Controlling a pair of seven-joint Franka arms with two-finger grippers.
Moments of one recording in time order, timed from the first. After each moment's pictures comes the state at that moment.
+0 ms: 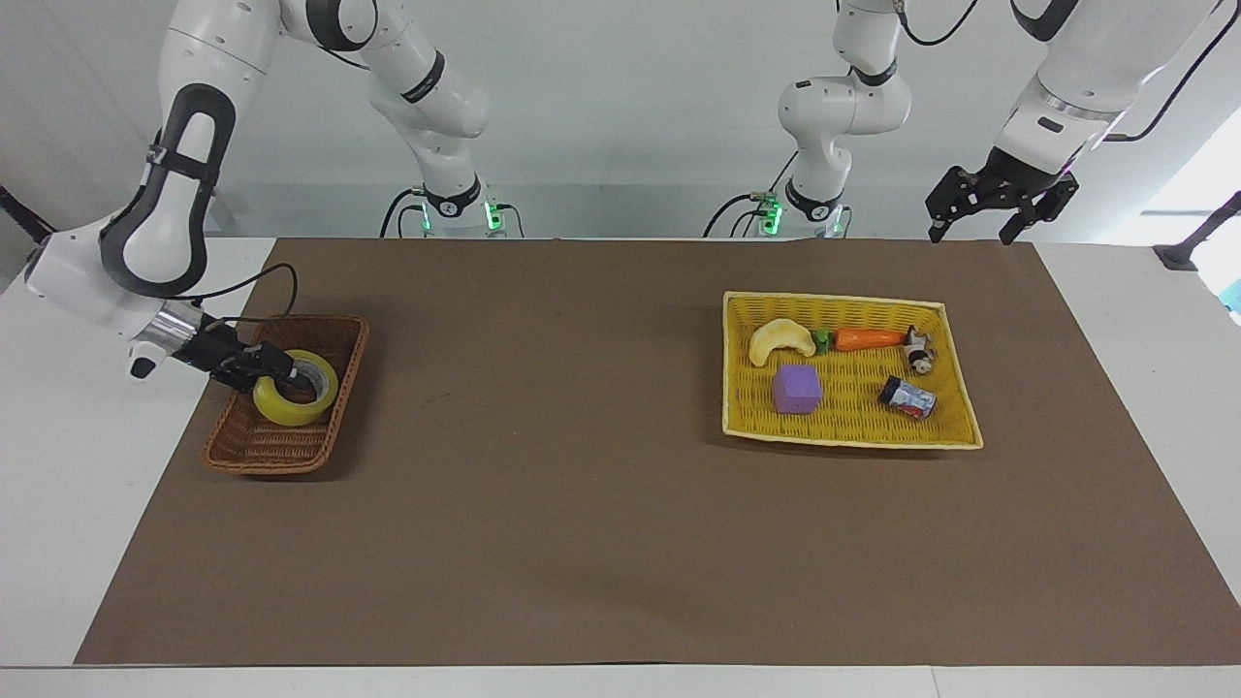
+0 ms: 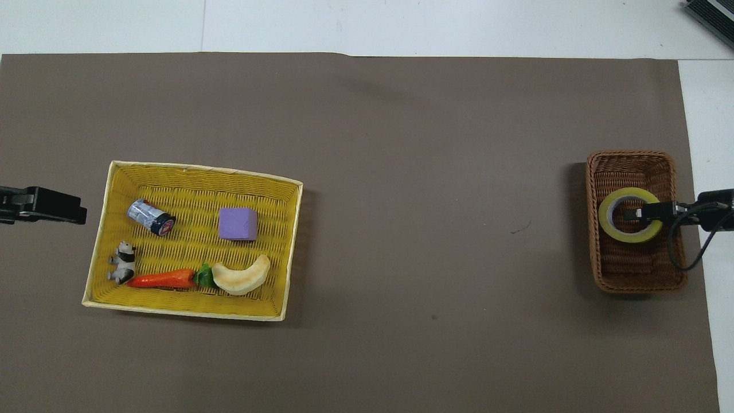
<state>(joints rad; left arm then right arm) -0.01 -0.09 -0.05 -1.62 -0.03 1.50 0.00 -0.43 0.36 -0.08 -1.86 0.56 1.89 -0.68</state>
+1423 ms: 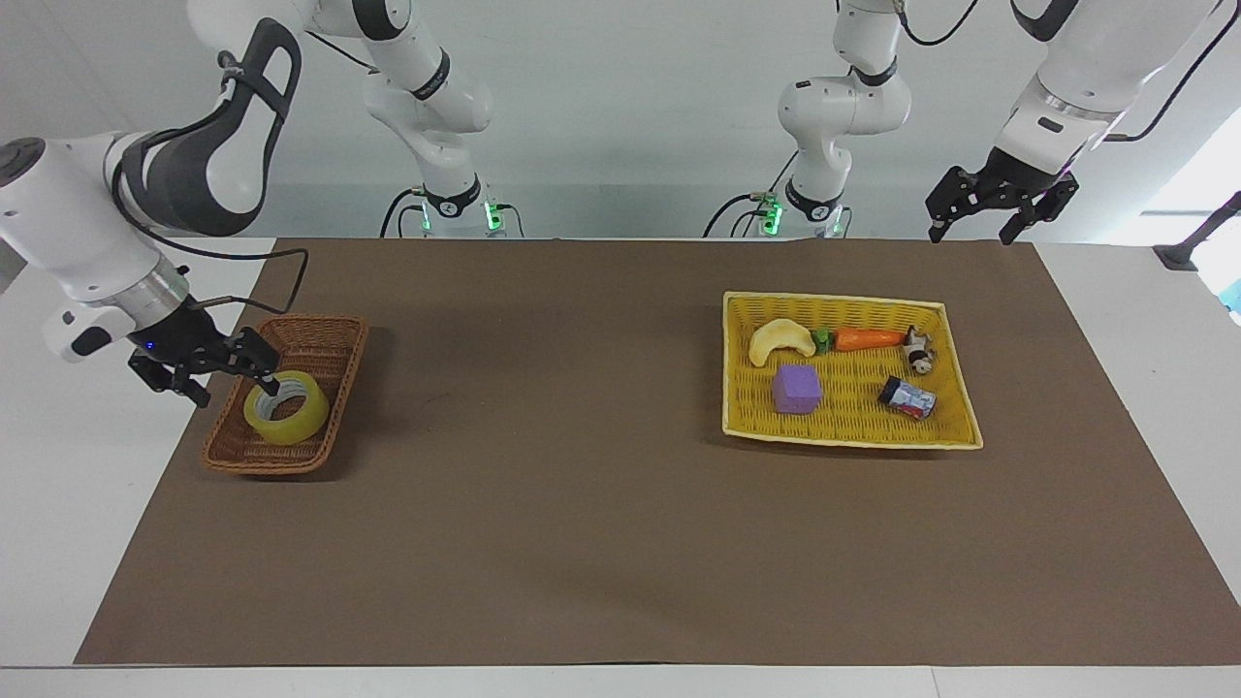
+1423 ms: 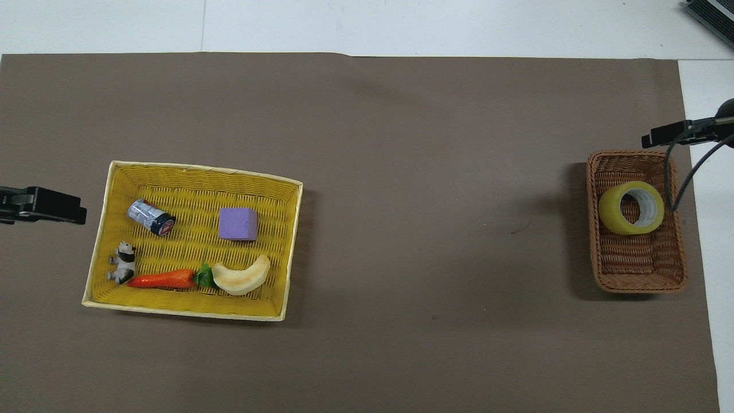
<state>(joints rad) -0.01 -0.09 -0.05 -1.62 -0.03 1.49 0.00 -0.16 0.28 -0.06 -1.51 0.12 1.88 -0.28</state>
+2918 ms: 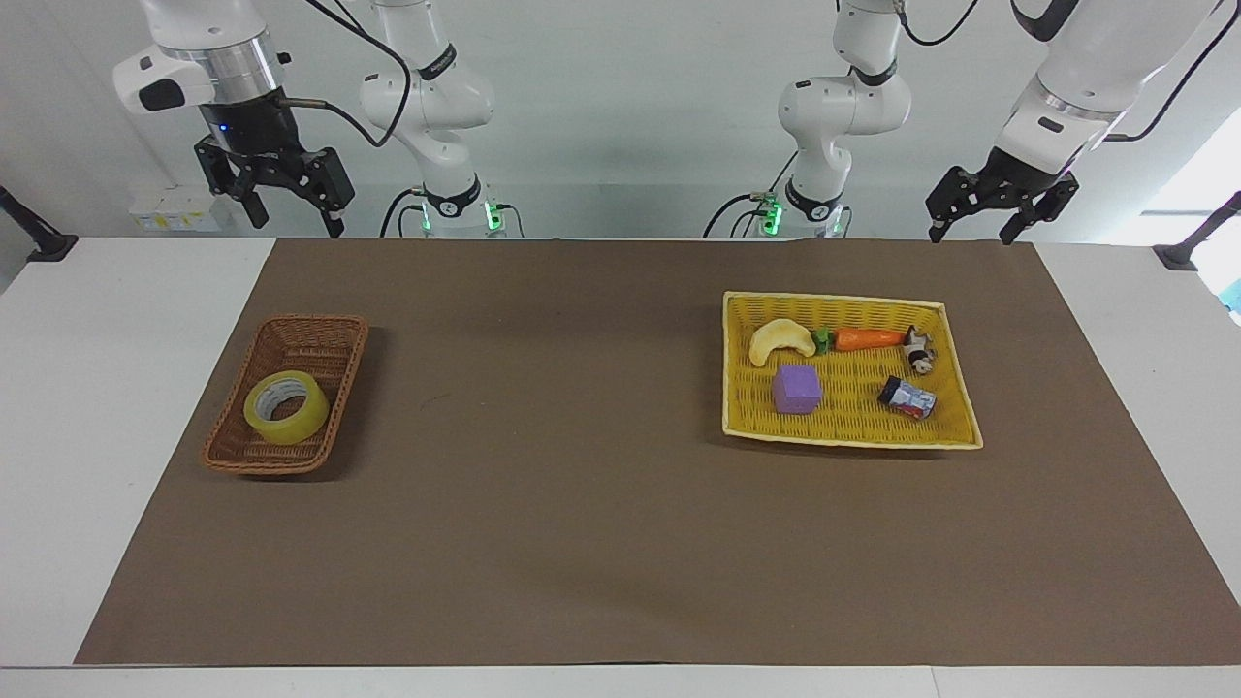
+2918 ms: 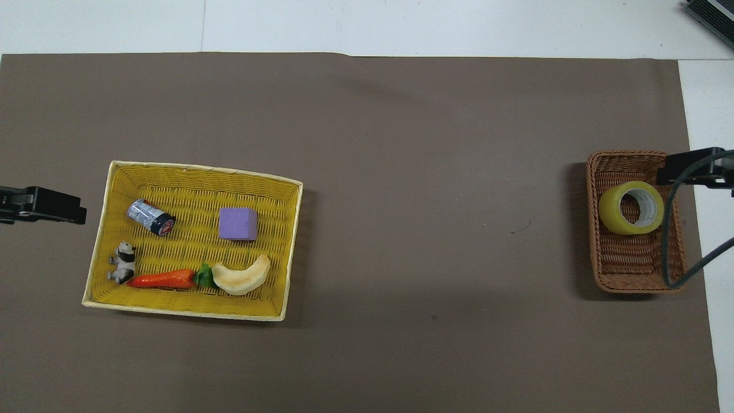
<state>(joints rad) -0.01 -0.09 -0.05 -1.62 -0.03 1.49 0.00 0.04 -0.07 -0.02 -1.54 -0.03 1.57 0.19</state>
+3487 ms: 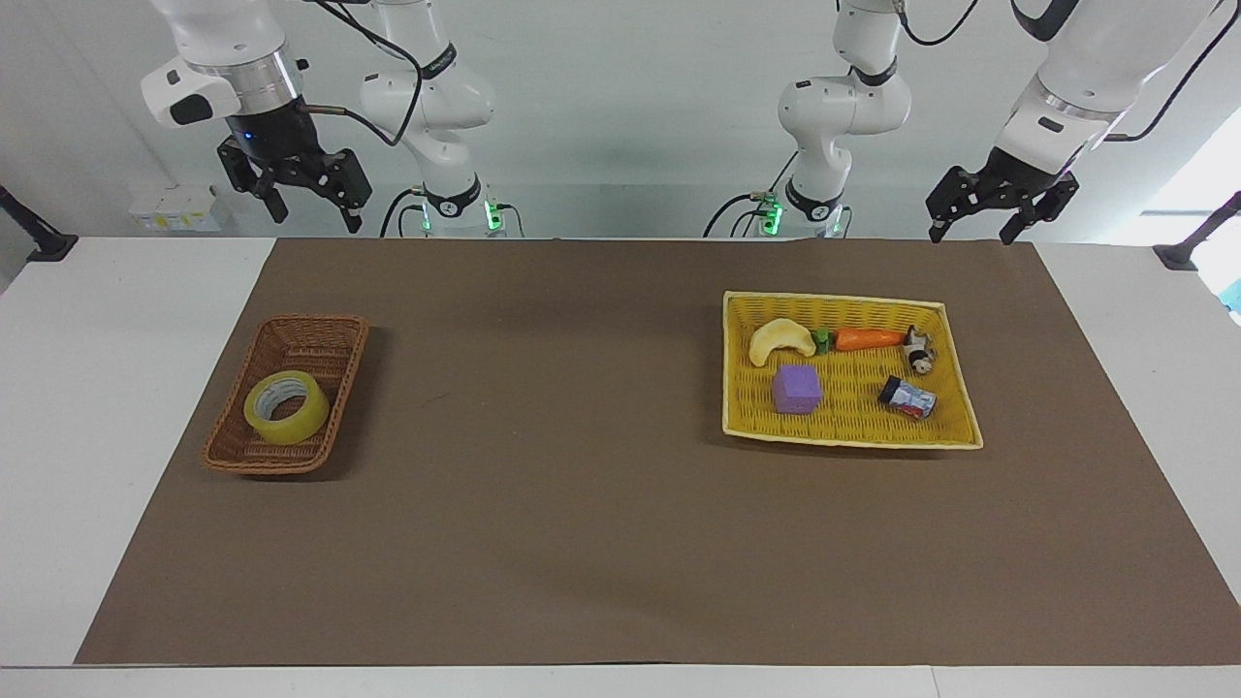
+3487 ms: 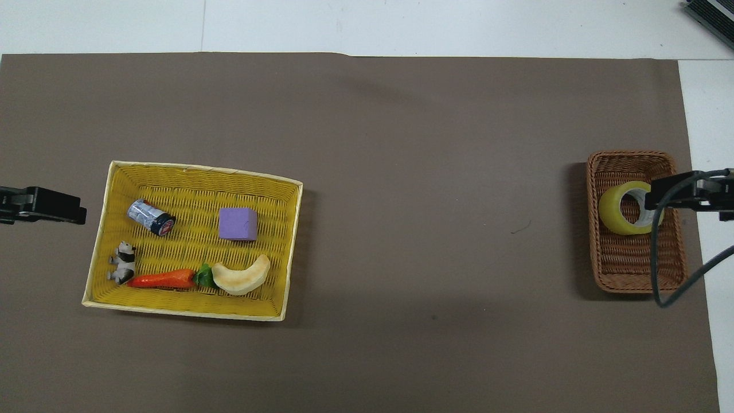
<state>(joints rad) -0.01 -0.09 -0.05 -1.62 -0.03 1.49 0.00 0.03 -0.09 -0.02 -1.57 -0.03 1.48 0.18</state>
